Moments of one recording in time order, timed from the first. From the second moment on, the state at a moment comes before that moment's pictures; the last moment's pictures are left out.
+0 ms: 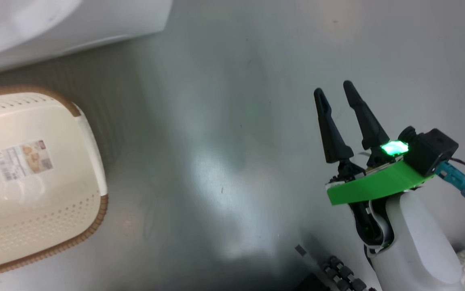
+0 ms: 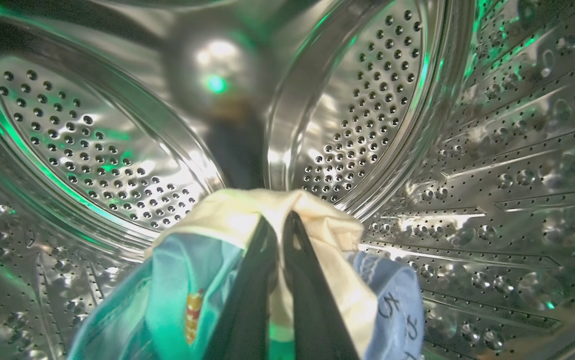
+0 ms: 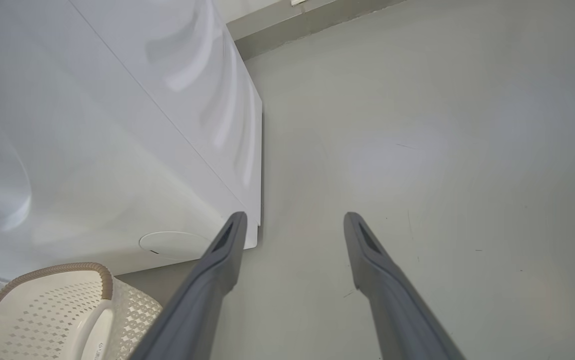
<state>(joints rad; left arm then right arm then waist) -1.33 0.52 -0.05 0.51 -0.46 -0.13 -0.04 -0.44 -0.05 0.18 0.14 0.45 0.12 -0.26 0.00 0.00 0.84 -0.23</state>
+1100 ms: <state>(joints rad) -1.51 0.67 -0.31 0.64 -0.69 -0.13 0.03 -0.48 -0.05 0.21 0.14 0.48 0.12 -0.26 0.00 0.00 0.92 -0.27</state>
